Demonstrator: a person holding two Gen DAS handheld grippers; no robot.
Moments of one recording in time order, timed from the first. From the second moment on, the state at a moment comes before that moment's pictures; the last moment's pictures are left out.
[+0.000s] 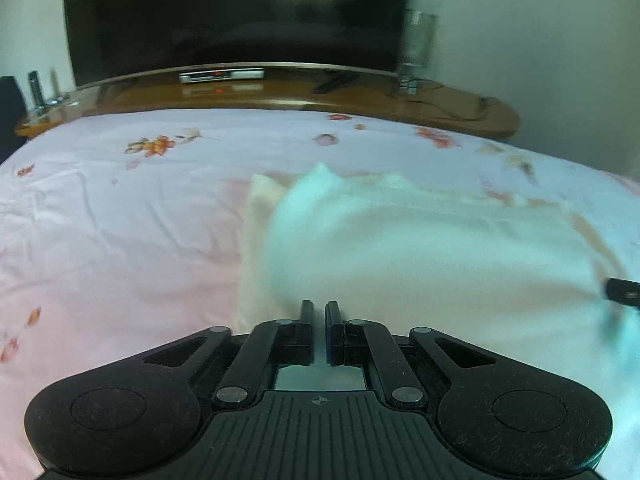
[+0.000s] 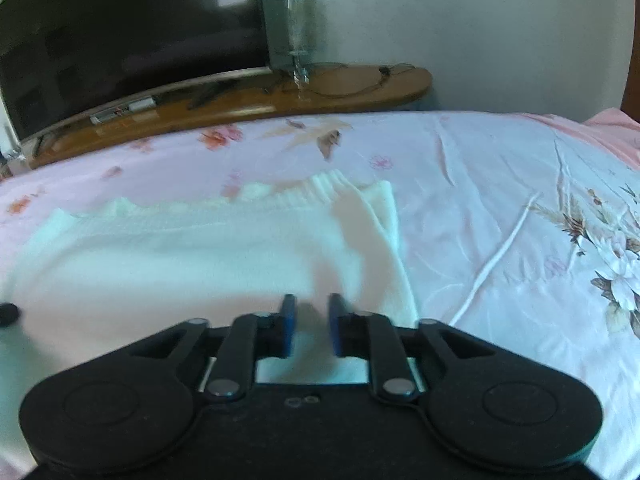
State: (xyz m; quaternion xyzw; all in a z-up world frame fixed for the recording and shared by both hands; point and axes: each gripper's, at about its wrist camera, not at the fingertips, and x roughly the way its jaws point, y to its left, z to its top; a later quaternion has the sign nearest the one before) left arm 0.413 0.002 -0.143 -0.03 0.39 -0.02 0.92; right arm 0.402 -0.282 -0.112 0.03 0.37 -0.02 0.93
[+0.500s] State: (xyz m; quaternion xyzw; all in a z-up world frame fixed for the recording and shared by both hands) left arm 0.349 -0.004 -0.162 -0.02 0.41 -0.04 0.91; right arm 0.321 -0.272 -0.137 0.01 0.40 -0.02 0.92
